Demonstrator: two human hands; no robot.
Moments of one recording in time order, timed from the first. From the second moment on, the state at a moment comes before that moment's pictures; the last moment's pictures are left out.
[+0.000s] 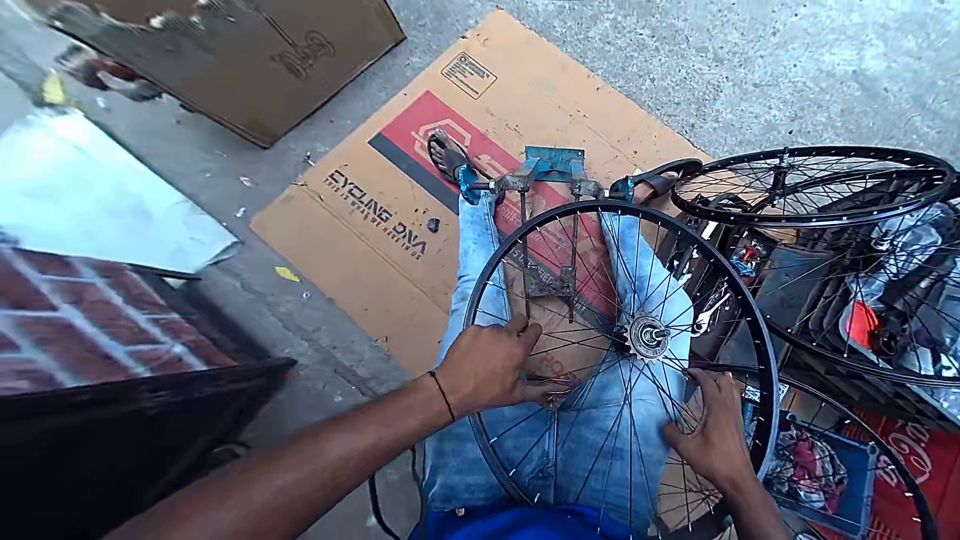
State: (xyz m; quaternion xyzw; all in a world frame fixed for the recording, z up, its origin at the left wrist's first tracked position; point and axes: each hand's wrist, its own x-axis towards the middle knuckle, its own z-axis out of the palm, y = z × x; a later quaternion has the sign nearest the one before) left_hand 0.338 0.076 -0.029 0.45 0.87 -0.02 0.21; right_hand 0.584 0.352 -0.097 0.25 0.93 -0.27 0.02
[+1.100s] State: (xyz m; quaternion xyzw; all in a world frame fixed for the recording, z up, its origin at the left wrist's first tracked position) left_hand 0.339 0.001 -0.035 0.02 0.68 0.64 0.36; right_hand 0.558 0.337 -0.033 0.05 0.89 -0.43 -0.17
